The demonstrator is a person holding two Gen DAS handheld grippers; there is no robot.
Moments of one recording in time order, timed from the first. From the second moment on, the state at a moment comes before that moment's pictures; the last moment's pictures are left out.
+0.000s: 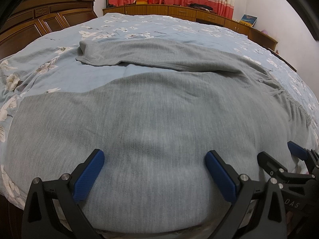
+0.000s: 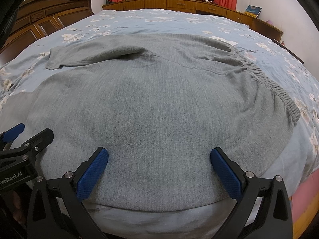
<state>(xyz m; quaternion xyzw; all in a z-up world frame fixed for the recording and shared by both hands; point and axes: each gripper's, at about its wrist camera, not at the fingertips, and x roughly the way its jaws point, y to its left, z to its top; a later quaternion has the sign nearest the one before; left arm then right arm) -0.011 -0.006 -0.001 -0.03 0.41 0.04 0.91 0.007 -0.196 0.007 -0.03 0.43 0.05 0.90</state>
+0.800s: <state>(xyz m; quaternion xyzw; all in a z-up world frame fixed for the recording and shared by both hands) 0.004 0.019 0.030 -0.02 0.45 -0.01 0.89 0.032 -0.228 0.052 -0.05 0.46 0.13 0.87</state>
